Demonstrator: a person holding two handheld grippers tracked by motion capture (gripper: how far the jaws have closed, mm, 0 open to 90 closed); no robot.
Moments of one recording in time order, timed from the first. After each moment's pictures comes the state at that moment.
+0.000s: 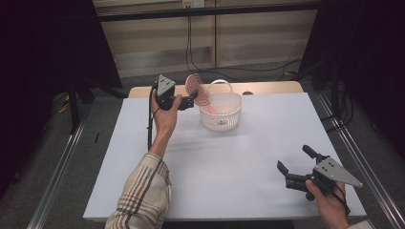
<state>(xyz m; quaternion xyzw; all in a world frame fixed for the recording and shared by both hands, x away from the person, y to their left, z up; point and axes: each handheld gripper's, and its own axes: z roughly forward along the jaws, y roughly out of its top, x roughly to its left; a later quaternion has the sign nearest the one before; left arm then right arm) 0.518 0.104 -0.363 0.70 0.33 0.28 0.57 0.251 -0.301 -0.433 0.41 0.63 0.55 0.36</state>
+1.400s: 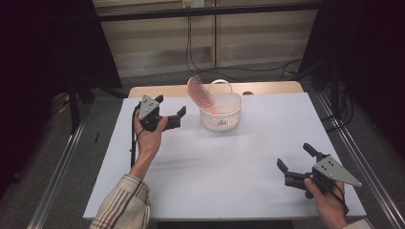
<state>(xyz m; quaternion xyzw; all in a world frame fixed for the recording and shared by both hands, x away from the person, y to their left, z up) 0.452 0.147 -0.373 0.68 0.32 0.28 0.60 0.254 -0.298 -0.430 0.42 0.62 0.54 0.38</state>
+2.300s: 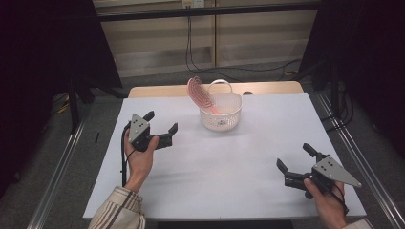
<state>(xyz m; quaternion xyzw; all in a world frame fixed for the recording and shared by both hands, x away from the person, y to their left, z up) 0.398 0.172 -0.389 0.68 0.33 0.30 0.58 0.253 -0.297 -0.429 0.41 0.62 0.54 0.38</state>
